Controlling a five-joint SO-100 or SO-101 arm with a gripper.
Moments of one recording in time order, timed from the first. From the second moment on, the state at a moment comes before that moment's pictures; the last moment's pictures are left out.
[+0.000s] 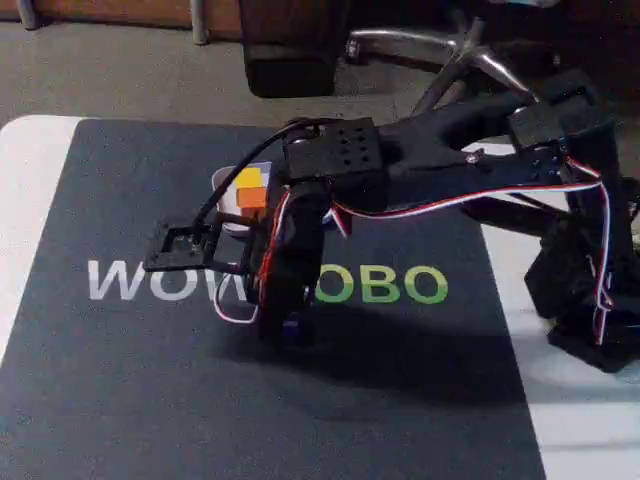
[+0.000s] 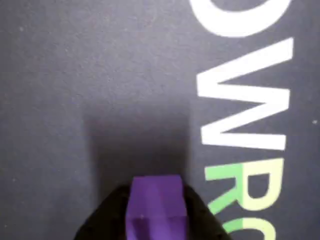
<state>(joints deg) 7.3 59.1 75.3 67.2 -85.3</state>
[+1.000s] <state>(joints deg) 21.7 74.8 76.7 68.4 -64.5</state>
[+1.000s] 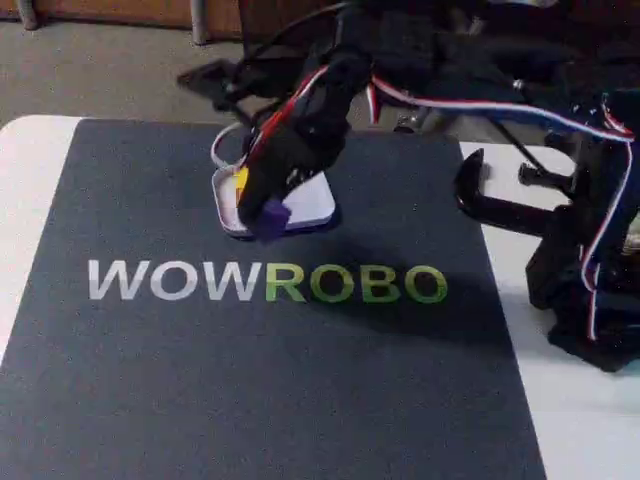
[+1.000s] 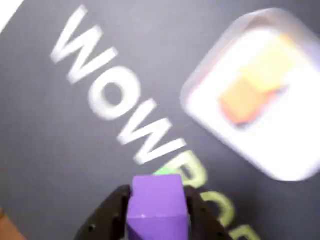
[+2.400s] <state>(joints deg) 38.1 89.5 92.1 66.2 -73.1</state>
